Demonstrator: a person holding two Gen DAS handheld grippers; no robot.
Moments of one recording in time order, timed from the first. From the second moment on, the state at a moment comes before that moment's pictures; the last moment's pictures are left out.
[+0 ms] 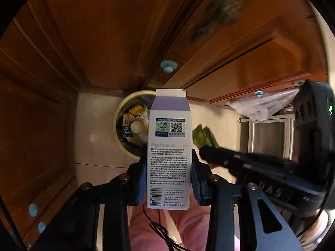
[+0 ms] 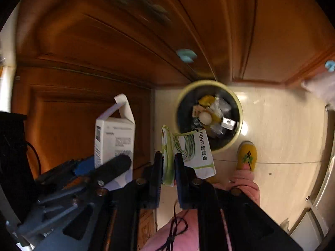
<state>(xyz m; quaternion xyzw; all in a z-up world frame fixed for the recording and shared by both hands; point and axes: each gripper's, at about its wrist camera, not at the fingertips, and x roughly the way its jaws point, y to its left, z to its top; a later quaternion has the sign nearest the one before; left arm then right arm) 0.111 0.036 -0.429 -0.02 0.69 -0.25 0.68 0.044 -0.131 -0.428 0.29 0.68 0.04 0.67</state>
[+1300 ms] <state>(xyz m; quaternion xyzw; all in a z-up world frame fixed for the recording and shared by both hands) 0.147 0.047 -0.514 -0.03 0.72 -0.17 0.67 0.062 -0.144 -0.510 0.30 0.70 -0.01 0.65</state>
